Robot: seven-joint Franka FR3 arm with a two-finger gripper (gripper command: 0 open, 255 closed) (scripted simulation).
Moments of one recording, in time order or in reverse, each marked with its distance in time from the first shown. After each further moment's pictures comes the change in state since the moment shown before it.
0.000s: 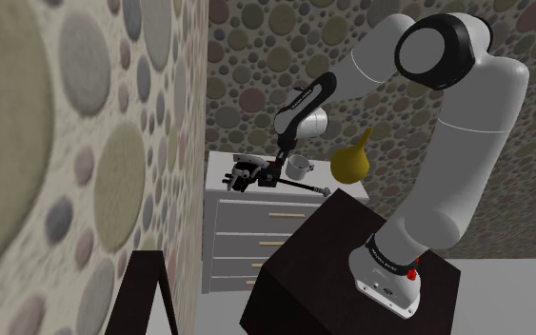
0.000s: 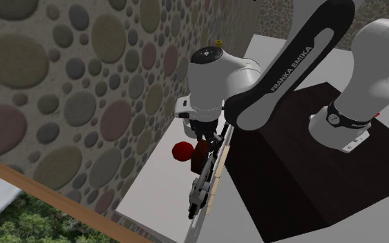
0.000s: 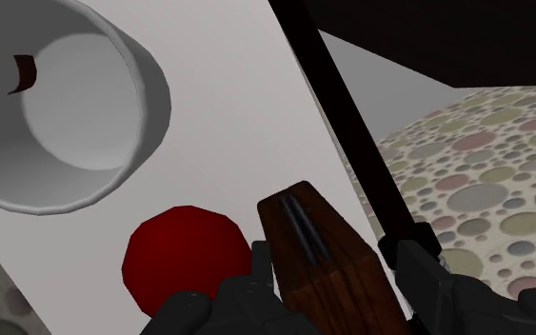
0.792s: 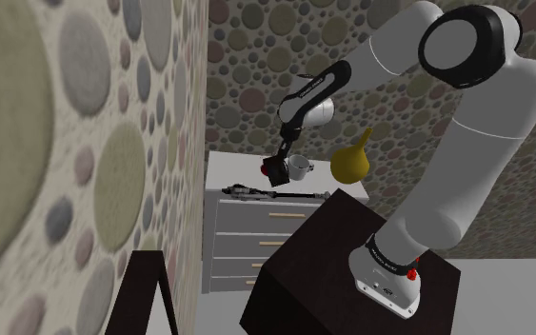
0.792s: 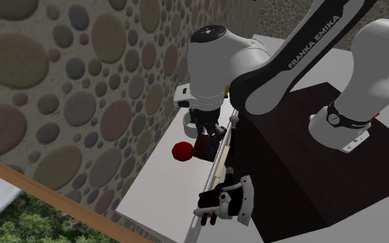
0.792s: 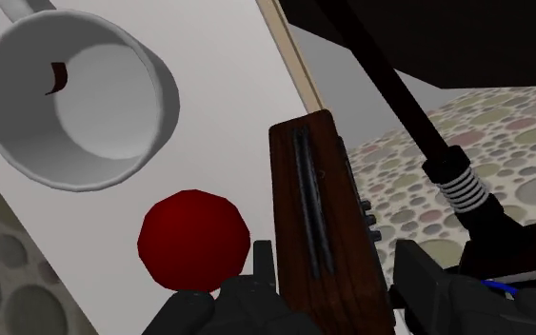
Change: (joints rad) arm 0.022 -0.115 -0.031 -0.009 -0.061 -0.103 0.048
